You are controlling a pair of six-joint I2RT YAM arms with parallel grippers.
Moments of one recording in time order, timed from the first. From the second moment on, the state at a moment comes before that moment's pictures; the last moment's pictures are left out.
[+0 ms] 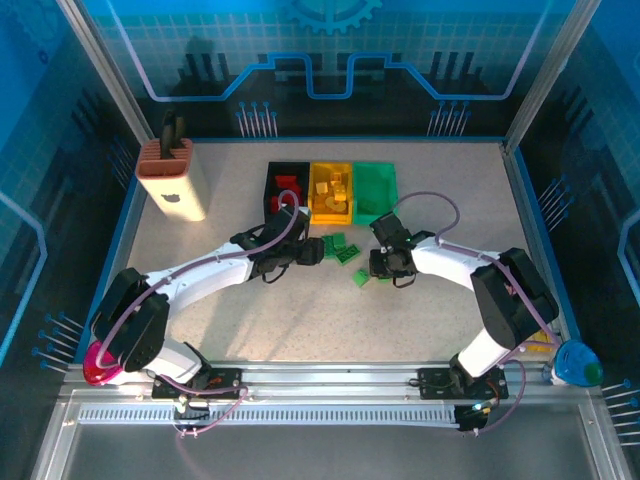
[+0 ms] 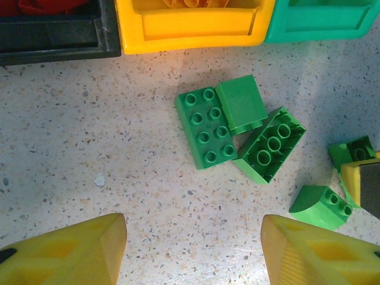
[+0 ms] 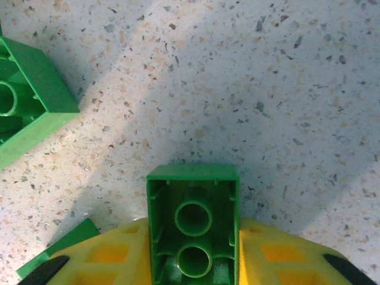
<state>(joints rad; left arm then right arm) -0.65 1.49 0.95 -0.35 -0.09 -0.54 0.52 1.61 0.88 -0.48 0.07 0.52</state>
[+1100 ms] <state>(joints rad) -0.72 1.36 0.71 -0.31 -0.10 -0.67 0.37 1.98 1.74 -0.77 0.12 0.28</state>
